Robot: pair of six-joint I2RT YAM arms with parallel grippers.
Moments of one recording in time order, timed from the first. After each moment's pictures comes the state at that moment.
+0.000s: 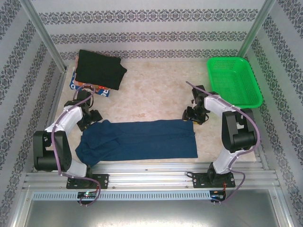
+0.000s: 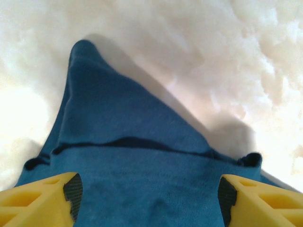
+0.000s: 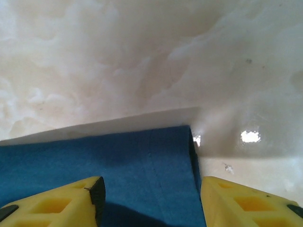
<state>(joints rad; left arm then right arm) 0.05 1.48 0.95 -0.80 -0.04 -0.59 0.15 1.75 1.10 -0.81 -0.19 0.43</state>
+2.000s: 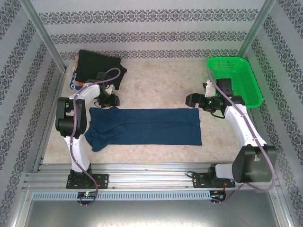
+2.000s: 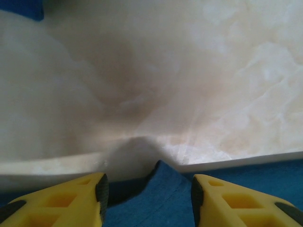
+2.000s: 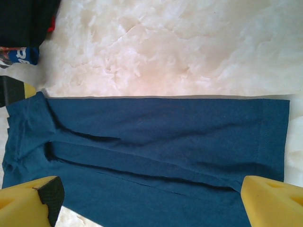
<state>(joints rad) -0.07 2.02 1.50 -0.81 0.19 -0.16 -0.01 1.33 1.07 -0.71 -0.53 0.23</state>
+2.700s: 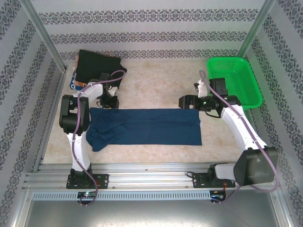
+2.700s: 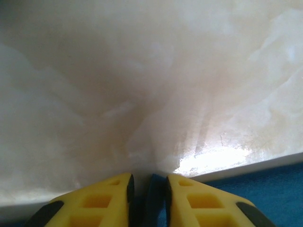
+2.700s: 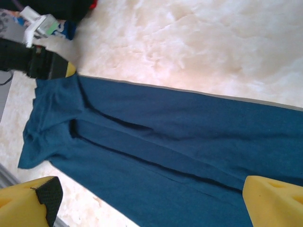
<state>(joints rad) -0.09 2.09 1.54 -0.84 0.18 -0.05 0.11 1.30 1.09 -0.71 -0.58 0.17</state>
